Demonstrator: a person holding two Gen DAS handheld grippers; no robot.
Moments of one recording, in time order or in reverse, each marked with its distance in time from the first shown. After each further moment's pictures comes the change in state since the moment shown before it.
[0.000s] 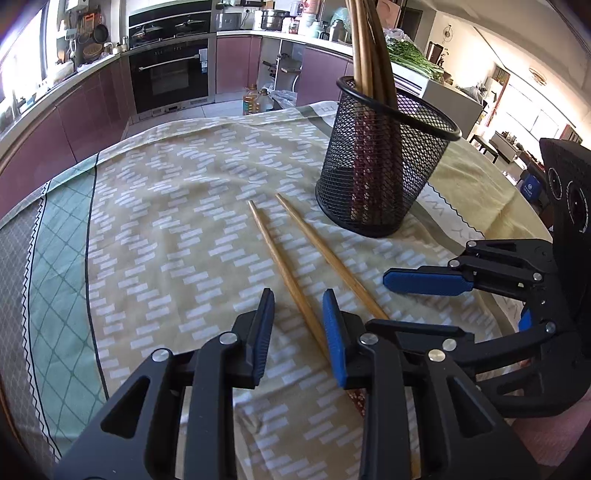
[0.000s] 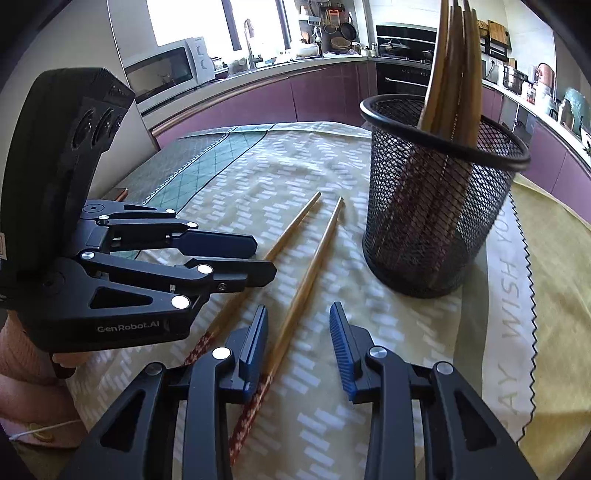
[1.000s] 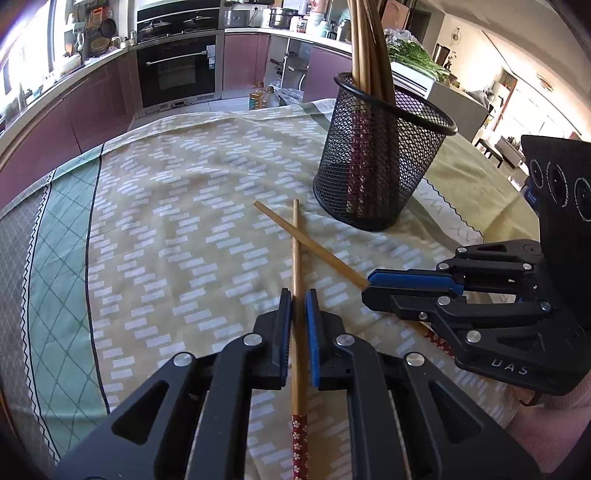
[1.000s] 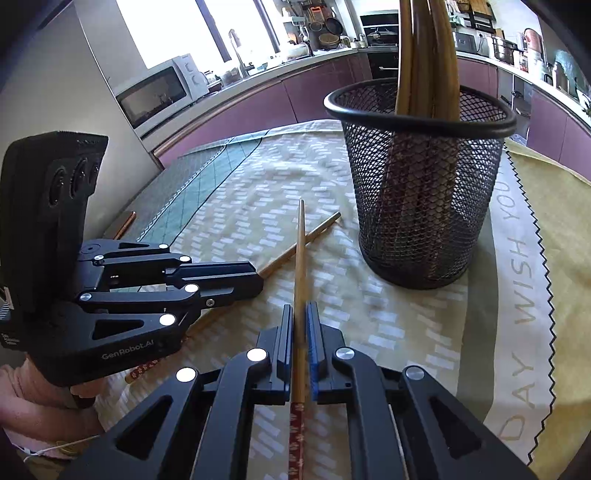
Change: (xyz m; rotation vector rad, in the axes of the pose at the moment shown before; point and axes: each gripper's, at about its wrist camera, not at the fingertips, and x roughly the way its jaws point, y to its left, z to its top) left arm -0.003 -0.008 -0.009 -0.018 0.005 0.017; right arm 0.004 -0.015 0.003 0.113 -0.002 0.094
